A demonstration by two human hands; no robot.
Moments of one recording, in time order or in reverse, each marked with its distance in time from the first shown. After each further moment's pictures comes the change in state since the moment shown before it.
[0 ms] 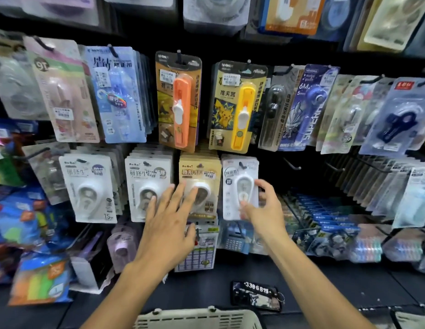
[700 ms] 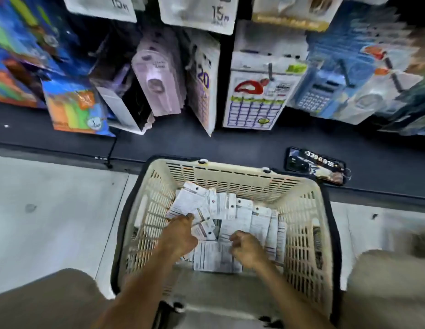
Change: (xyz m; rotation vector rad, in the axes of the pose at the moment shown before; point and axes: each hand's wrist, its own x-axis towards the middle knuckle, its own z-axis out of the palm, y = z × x) left_hand -0.279 -0.087 0.235 -0.200 -1.057 -0.714; right_hand -0.233 0.350 0.109 -0.680 -0.948 0.674
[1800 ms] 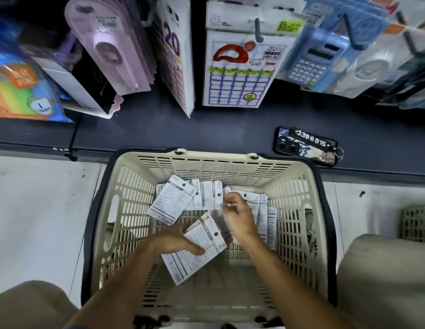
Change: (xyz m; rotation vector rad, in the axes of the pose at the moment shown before) left_hand 0.041 -0.018 0.040 -0.453 -0.566 0.056; right_hand 0.030 -0.008 -0.014 0.397 0.287 -0.058
